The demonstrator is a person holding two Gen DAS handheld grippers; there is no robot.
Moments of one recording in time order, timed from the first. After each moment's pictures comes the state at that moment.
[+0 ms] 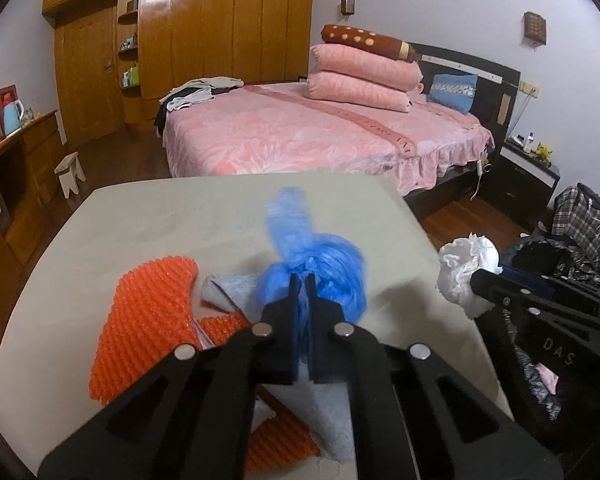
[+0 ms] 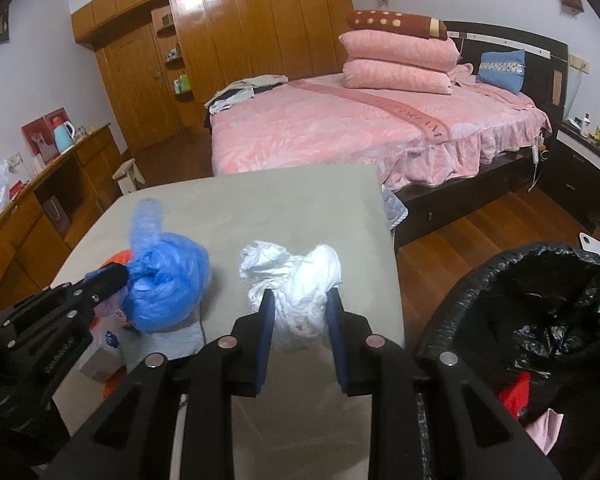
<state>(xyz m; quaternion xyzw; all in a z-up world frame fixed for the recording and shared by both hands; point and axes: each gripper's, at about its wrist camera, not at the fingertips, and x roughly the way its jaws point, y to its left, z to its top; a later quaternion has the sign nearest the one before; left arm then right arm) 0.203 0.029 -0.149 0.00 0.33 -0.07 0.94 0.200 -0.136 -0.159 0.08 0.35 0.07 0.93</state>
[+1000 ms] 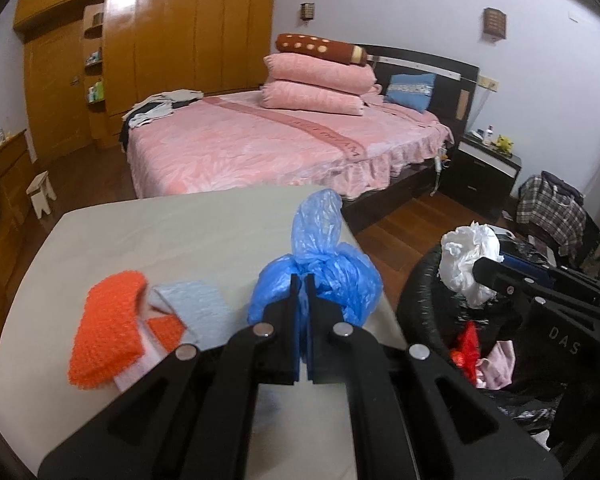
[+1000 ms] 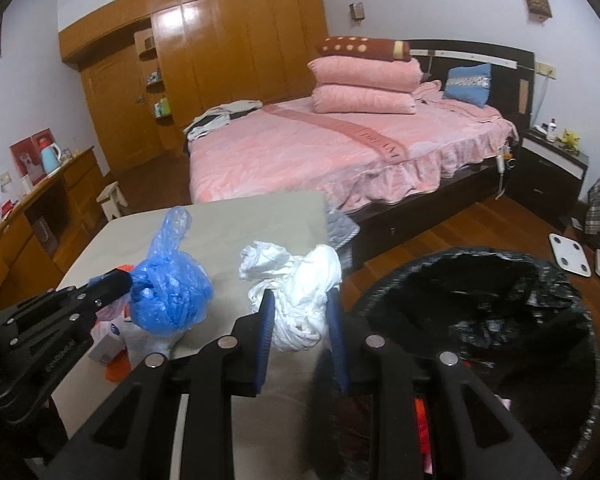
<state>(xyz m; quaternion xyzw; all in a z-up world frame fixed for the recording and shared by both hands) 0.168 -0.031 -0.117 0.01 0.32 -0.14 0.94 0.142 -0.194 -0.118 0.08 0.32 0.02 0.94</state>
